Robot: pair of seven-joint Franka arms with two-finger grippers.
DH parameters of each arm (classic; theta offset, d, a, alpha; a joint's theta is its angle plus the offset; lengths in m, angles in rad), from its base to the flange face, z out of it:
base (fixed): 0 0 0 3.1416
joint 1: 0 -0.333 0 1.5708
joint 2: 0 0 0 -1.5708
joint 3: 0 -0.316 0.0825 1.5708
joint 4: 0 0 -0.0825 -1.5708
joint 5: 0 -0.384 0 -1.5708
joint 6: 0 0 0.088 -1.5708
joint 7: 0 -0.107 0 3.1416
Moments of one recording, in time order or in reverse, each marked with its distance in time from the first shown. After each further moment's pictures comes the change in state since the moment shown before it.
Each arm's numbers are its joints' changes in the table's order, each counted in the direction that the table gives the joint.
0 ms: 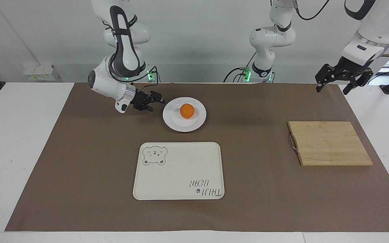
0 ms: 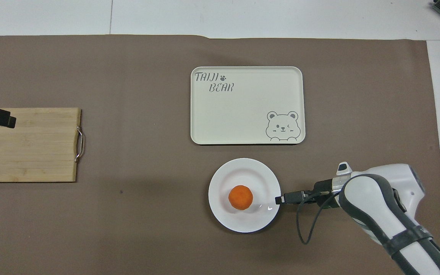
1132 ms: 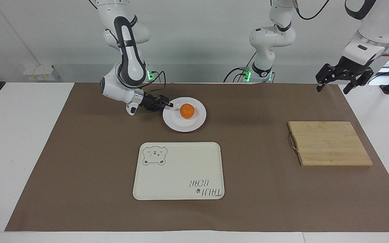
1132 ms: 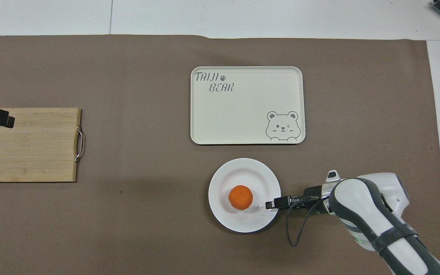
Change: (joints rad) left arm -0.001 0.000 -0.003 0.000 0.000 0.000 0.002; right arm -0.056 0.021 0.000 0.041 -0.120 0.027 0.015
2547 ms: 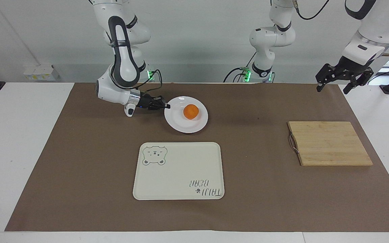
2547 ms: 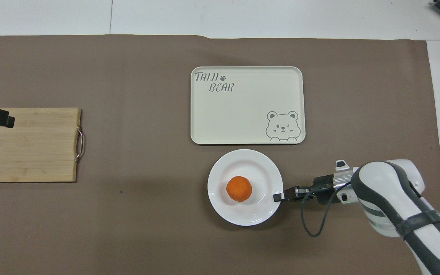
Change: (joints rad) left arm 0.000 0.000 0.000 0.000 0.000 0.000 0.001; right arm 0.113 0.027 0.006 -0.118 -0.006 -0.207 0.011
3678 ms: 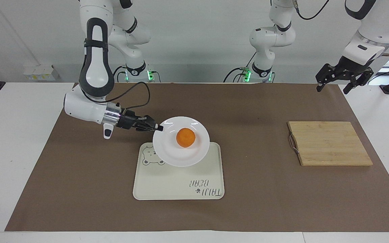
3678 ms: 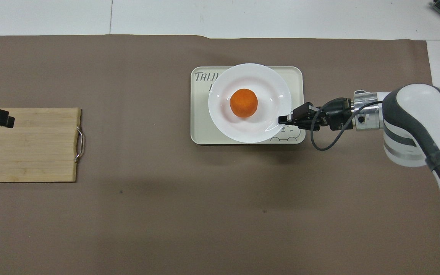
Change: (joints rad) left arm 0.000 0.000 0.000 0.000 0.000 0.000 0.000; right arm 0.044 0.303 -0.001 -0.604 -0.108 -0.048 -0.280
